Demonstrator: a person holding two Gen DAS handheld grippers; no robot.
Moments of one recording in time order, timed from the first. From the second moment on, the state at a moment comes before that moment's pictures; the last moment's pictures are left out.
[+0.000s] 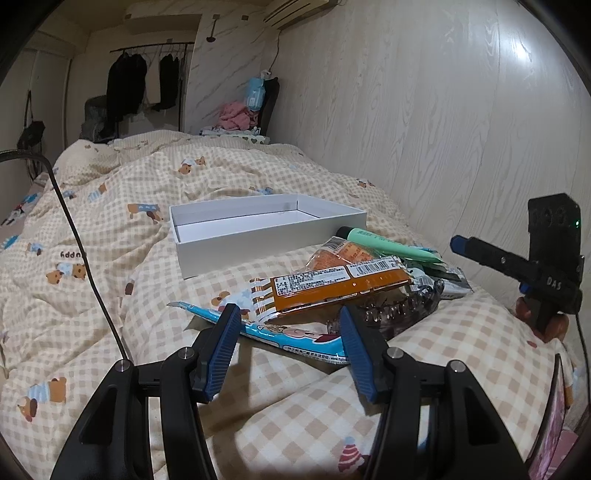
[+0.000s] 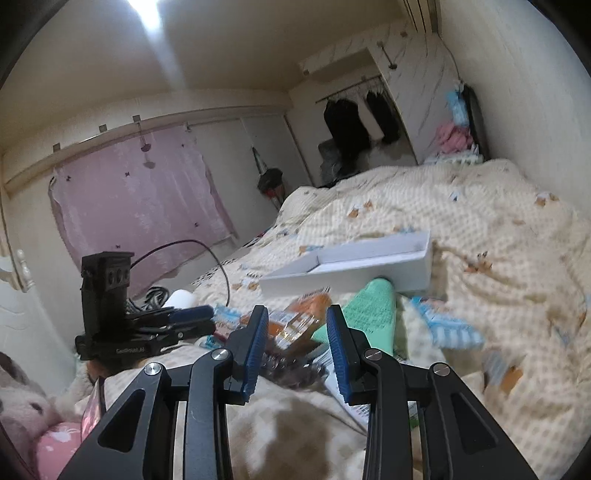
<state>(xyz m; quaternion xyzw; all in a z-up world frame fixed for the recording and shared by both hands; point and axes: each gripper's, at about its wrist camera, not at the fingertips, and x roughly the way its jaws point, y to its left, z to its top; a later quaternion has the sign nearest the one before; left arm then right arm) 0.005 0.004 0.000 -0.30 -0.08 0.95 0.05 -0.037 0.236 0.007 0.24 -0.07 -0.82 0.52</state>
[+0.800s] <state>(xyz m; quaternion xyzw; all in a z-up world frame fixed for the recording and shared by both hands) -0.020 -0.044 -0.010 -0.45 -0.37 0.81 0.08 -0.039 0.243 0.007 0.25 -0.08 -0.83 0.50</state>
